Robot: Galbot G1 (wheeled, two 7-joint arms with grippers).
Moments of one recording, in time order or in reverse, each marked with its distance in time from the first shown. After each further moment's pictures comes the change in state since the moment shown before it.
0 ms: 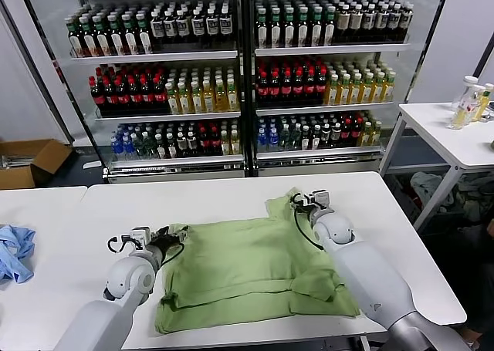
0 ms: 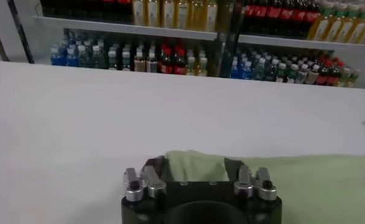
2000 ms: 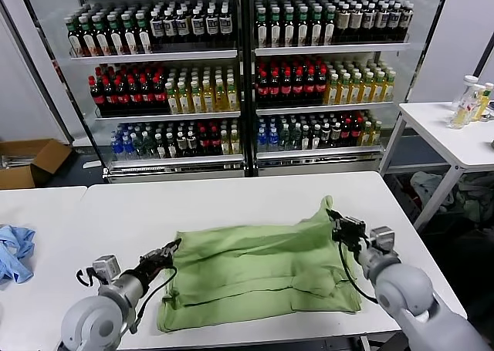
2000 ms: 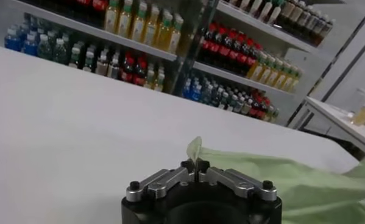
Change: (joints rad) left arm 0.409 0.036 -0.252 -0.462 -0.193 -0.015 0.083; right arm -0.716 -0.363 0.438 0.926 0.049 0.029 -0.003
